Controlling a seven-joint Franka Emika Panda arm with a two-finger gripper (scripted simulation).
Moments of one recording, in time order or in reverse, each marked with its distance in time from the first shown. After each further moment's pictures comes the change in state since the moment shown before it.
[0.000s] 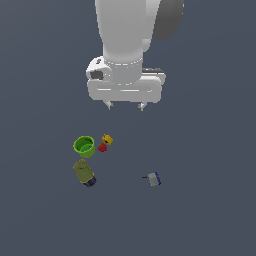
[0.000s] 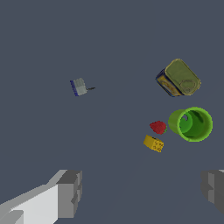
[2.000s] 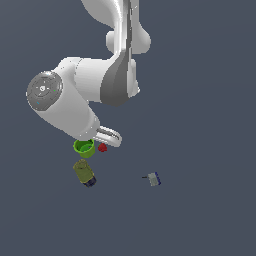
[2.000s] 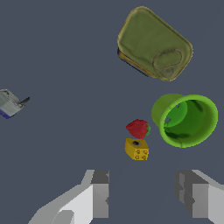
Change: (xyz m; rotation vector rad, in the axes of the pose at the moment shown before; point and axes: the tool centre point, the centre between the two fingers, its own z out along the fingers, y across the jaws) arm 0.050 0.103 0.117 0.028 -0.285 0.274
